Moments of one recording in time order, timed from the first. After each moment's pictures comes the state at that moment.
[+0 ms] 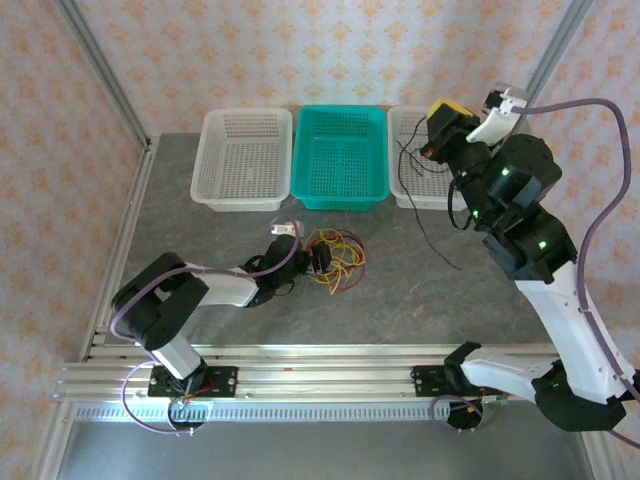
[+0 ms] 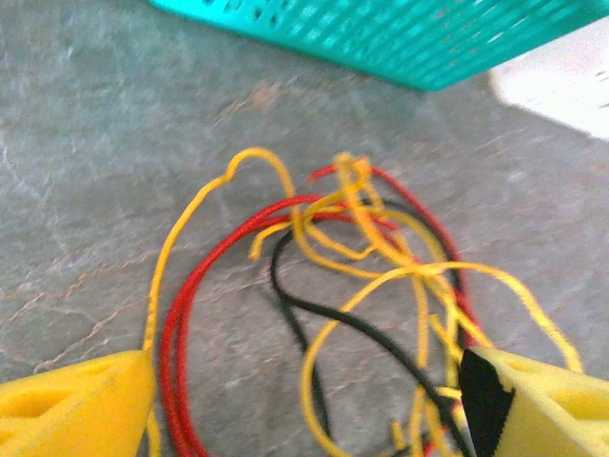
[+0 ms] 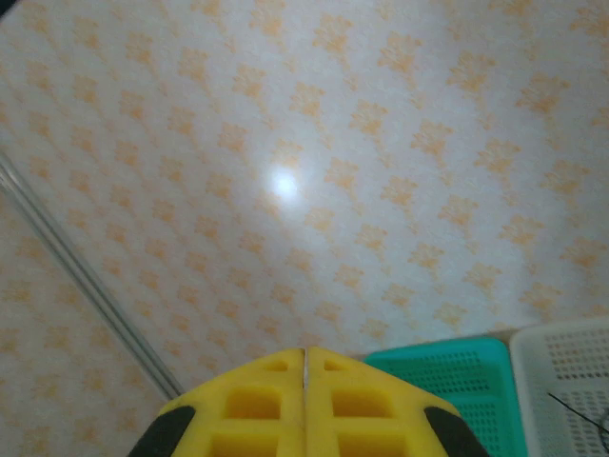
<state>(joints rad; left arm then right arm) -0.68 1.62 0.61 0.43 -0.13 -0.73 0.58 1.08 1.60 -0.41 0.33 0.41</state>
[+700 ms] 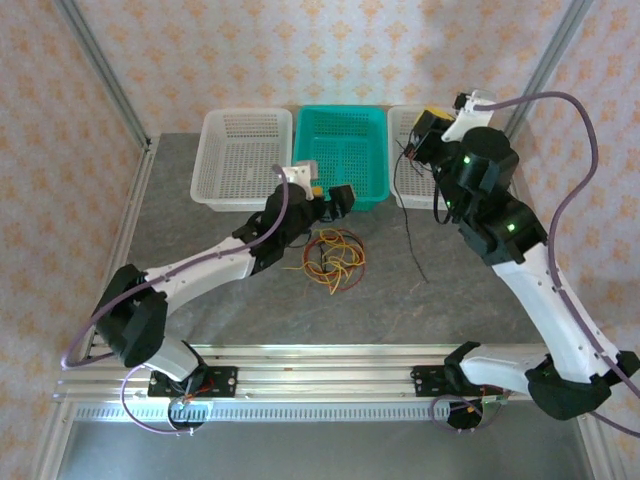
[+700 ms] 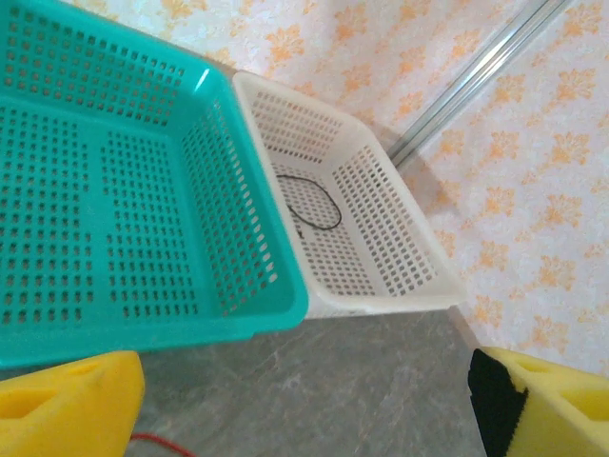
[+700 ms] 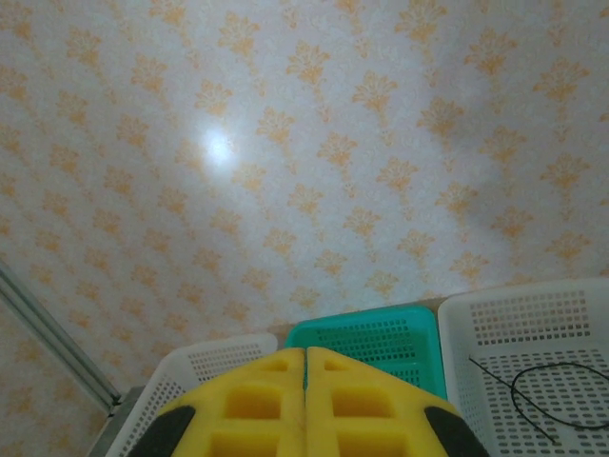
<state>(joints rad) -0.68 1.54 1.07 0.22 -0.13 -0.64 0.56 1.17 1.57 -0.41 0.41 0.34</state>
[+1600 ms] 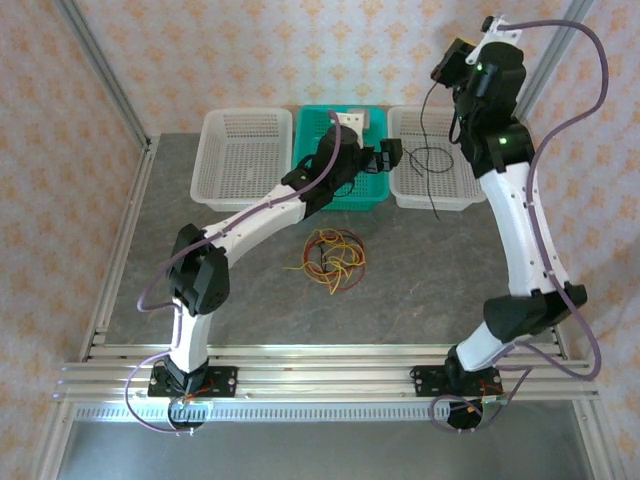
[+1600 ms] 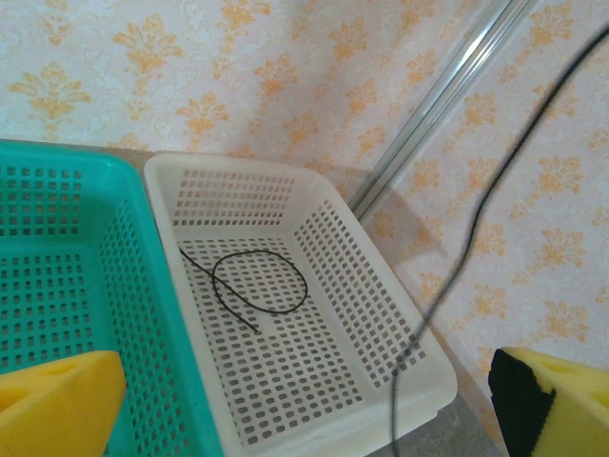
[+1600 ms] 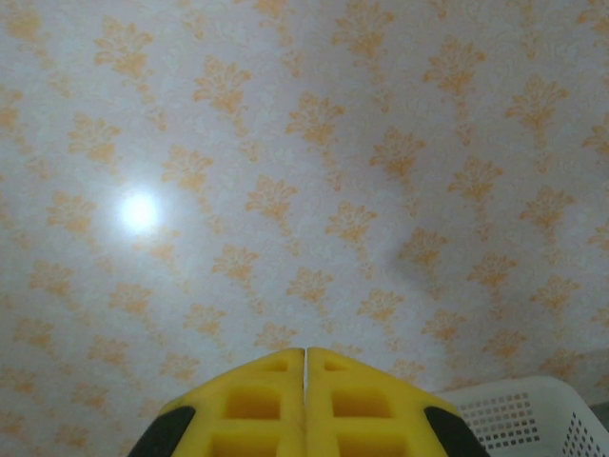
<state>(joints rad) -0.68 2.01 1.83 -0.03 -0.10 -0.51 0.21 1.62 2.04 -0.38 0.24 0.34</state>
